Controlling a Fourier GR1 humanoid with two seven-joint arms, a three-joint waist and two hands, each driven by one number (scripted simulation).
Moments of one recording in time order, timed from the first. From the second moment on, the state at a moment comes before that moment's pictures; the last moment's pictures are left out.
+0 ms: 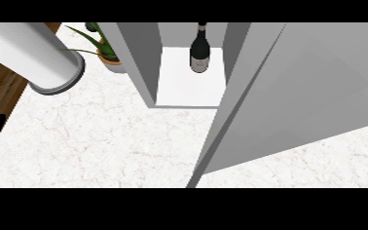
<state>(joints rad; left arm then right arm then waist) 0.40 0.75 -0.07 -2.02 0.90 0.09 -0.49 -0.08 -0.07 0.85 -2.41 0.10 -0.16 0.69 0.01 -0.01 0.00</state>
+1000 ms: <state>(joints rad) 0.27 0.70 -0.08 -1.99 0.92 0.09 -0.39 -0.74 -0.06 0.76 -2.07 -0.09 -0.49 0.73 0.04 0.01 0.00</state>
